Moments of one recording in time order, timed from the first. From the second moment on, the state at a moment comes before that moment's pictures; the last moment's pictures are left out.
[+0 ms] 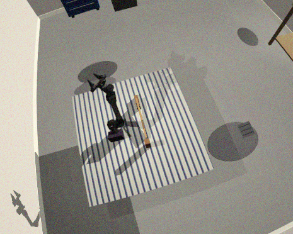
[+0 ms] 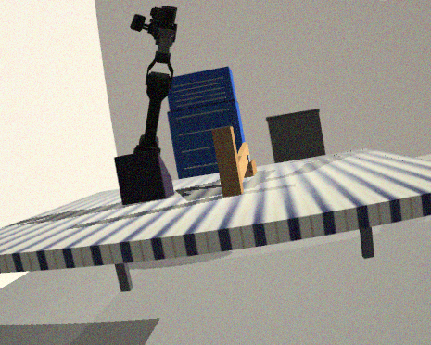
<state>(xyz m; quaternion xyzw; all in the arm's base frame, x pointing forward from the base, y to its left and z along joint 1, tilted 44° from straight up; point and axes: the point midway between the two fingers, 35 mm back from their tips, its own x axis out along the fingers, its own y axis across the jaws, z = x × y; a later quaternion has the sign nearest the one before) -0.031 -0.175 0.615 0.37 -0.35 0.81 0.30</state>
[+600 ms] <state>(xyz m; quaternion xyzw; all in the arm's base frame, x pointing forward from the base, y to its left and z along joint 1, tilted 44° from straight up) -0.070 0.009 0.619 0.16 -0.36 0.75 0.54</state>
